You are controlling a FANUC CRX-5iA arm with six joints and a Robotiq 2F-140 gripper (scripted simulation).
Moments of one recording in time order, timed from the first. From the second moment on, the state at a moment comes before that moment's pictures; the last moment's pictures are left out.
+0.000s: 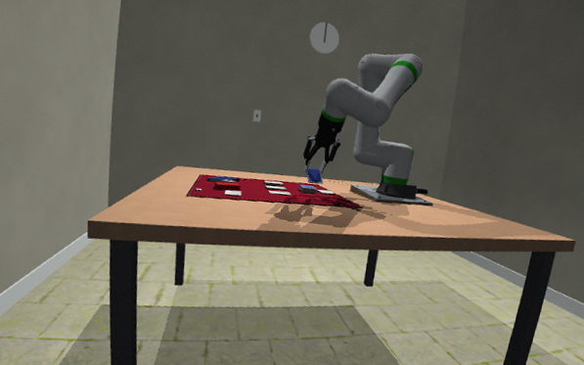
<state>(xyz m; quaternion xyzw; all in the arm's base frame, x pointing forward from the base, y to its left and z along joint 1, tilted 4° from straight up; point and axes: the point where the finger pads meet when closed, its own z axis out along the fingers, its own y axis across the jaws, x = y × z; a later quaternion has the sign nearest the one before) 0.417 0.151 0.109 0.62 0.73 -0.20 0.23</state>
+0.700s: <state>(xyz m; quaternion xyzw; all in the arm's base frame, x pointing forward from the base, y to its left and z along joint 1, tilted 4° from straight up) 0.415 0.163 0.095 0.54 0.64 -0.36 0.42</state>
